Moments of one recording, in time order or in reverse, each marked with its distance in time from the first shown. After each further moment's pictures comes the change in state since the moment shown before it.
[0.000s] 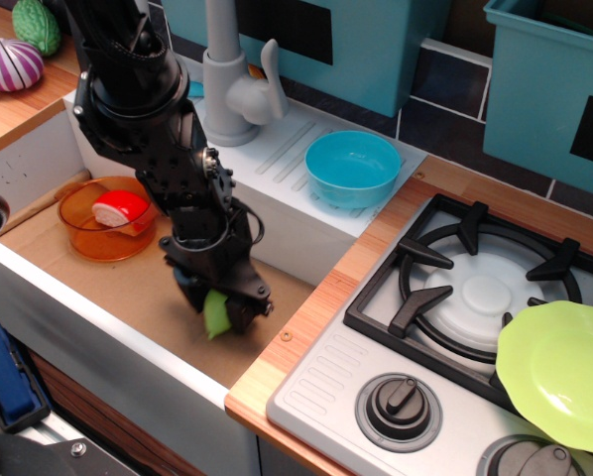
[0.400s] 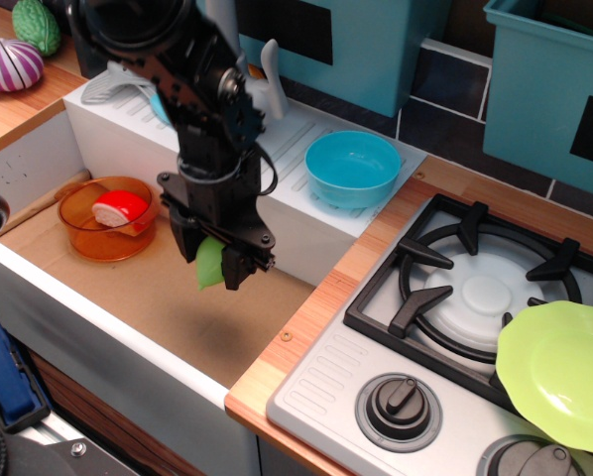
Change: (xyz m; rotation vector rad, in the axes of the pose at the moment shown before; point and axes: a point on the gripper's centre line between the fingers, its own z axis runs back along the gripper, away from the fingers) arm 0.015 -0.004 0.062 0.087 0.029 -0.090
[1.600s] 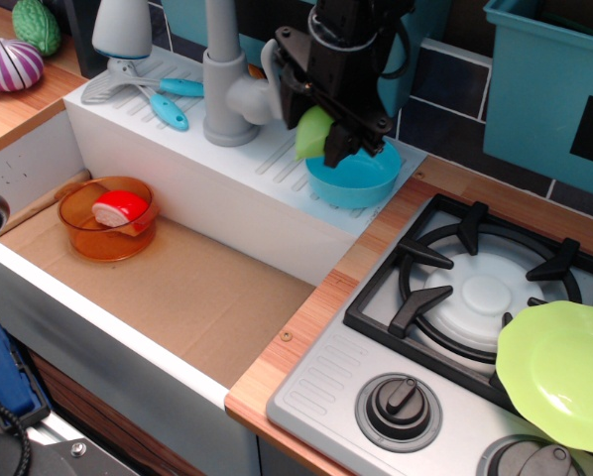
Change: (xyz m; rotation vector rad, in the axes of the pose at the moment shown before) arm 0.099 -0.019 0.071 0.156 -0.163 -0.188
